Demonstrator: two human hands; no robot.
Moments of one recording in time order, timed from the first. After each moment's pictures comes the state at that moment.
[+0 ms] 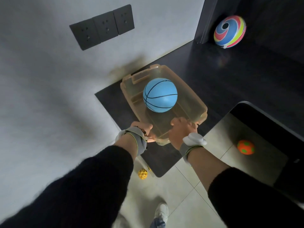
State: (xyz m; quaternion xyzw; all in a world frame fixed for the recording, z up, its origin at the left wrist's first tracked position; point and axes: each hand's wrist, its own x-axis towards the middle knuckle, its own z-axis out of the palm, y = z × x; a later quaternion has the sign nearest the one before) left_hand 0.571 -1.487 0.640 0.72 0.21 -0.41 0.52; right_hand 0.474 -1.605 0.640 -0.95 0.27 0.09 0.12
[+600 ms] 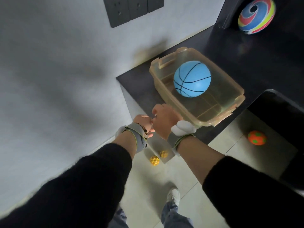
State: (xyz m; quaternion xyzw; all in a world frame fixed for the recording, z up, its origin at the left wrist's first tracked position) left_hand 0.595 -1.356 0.605 0.72 0.19 -0.43 0.52; right_hand 0.536 -1.443 0.635 -0.96 0.17 0.02 0.22
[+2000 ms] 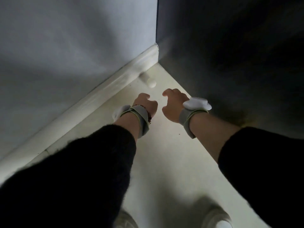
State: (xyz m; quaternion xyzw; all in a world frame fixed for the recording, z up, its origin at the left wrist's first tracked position) left_hand 0.765 -1.220 -0.133 0.85 0.08 -0.41 0.32; right_hand 0.709 -1.324 -0.144 -0.91 0.27 0.22 0.21
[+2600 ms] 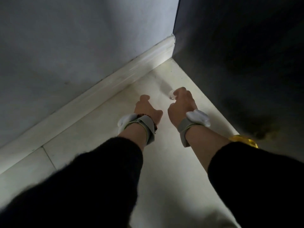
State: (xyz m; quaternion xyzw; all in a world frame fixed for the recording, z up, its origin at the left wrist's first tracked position) left_hand 0.758 -1.193 -0.199 0.87 0.07 -0.36 0.34; right_hand 0.707 -1.293 -0.191 -0.87 0.37 0.03 0.32
